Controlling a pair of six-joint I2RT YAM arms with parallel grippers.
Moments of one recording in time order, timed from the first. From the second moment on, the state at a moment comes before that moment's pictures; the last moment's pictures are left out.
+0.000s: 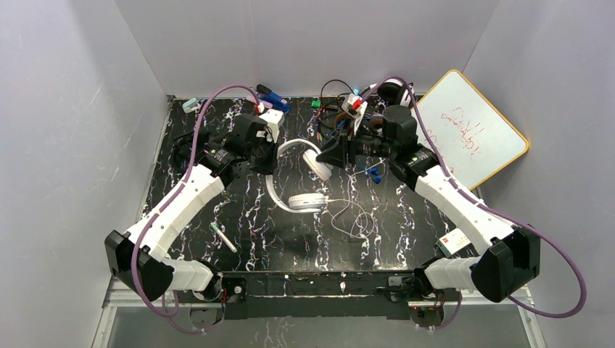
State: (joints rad) left arm -0.57 1.30 1.31 -0.77 -0.03 -0.16; right arm 0.56 1.28 1.13 -0.06 -0.78 0.12
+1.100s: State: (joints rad) left arm -0.61 1.34 1.34 -0.73 -0.20 -0.24; right arm 0.67 1.21 1.11 -0.12 -0.41 0.21
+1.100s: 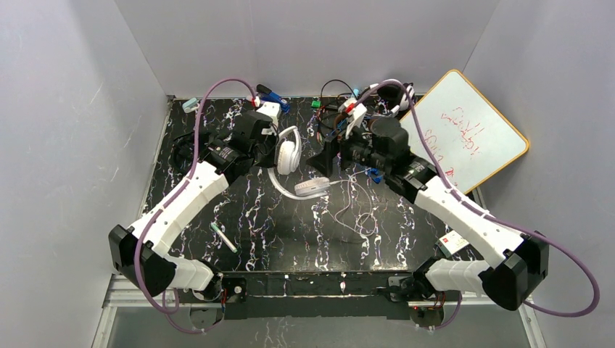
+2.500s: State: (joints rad) left arm -0.64 1.38 1.34 -0.72 -0.26 -0.31; right arm 0.71 1.19 0.98 -0.05 0.34 0.29
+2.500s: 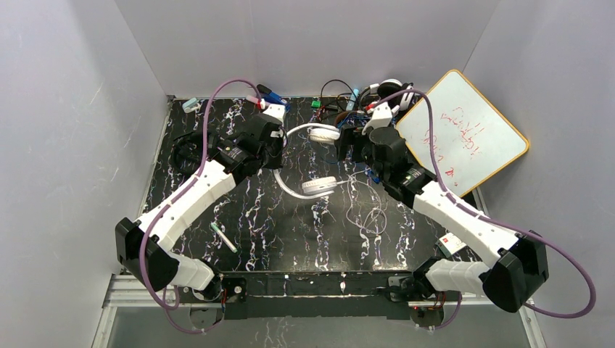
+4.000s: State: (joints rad) left arm -0.58 1.35 1.58 -0.95 -0.33 -0.43; right arm 0.66 0.78 0.58 -0.19 0.03 0.37
